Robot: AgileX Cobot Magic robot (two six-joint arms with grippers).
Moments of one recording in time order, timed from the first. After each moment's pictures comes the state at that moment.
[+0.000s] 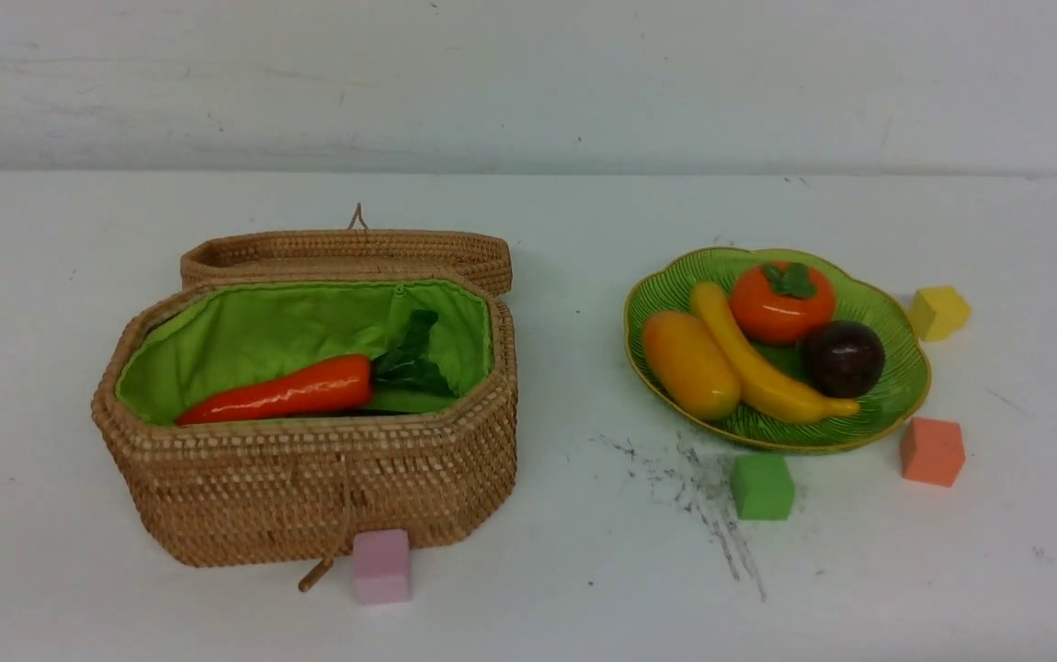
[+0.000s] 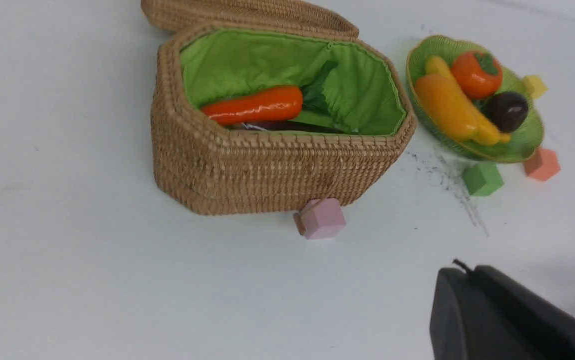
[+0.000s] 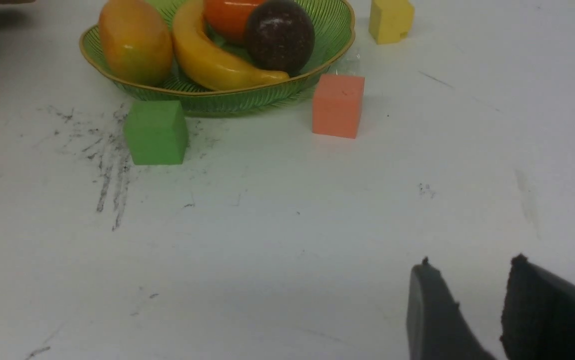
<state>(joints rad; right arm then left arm) -0.03 -0.01 0.01 0.15 0.39 -0.15 -0.69 0.35 -1.00 0.28 1.21 -0.69</state>
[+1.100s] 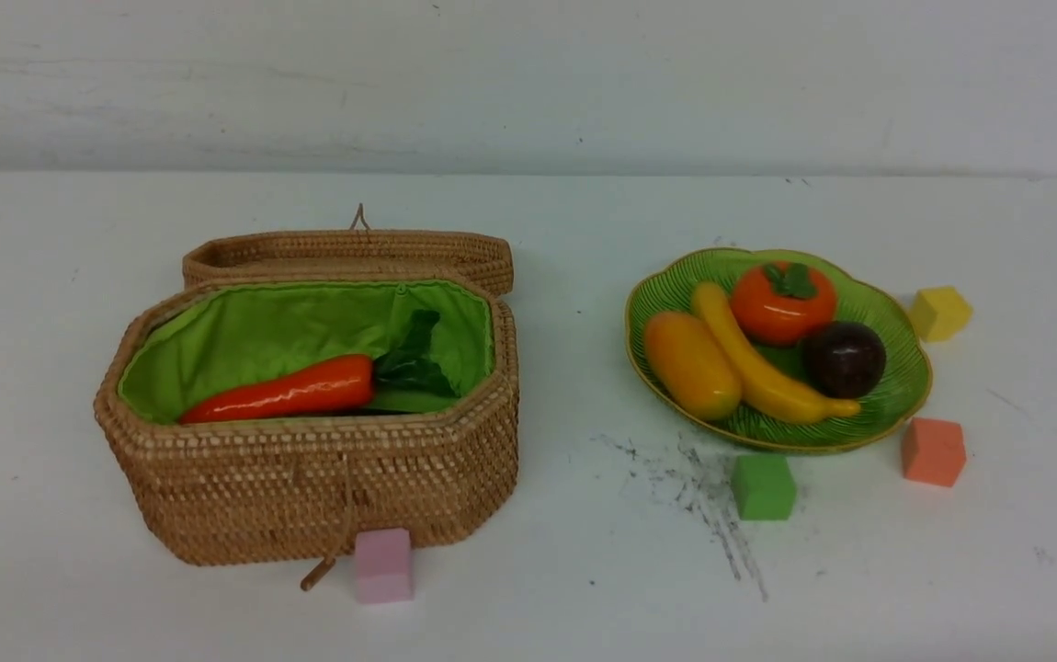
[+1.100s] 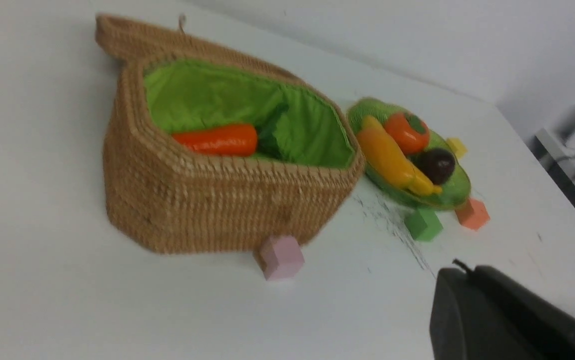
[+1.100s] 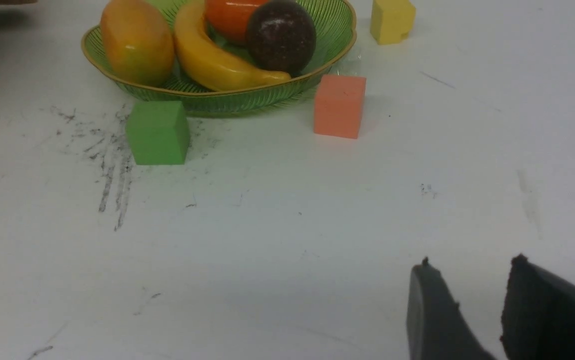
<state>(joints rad) -0.03 -0.01 0.01 0.15 0.39 -0.15 -0.69 0.14 -0.84 0.29 1.04 -0.66</state>
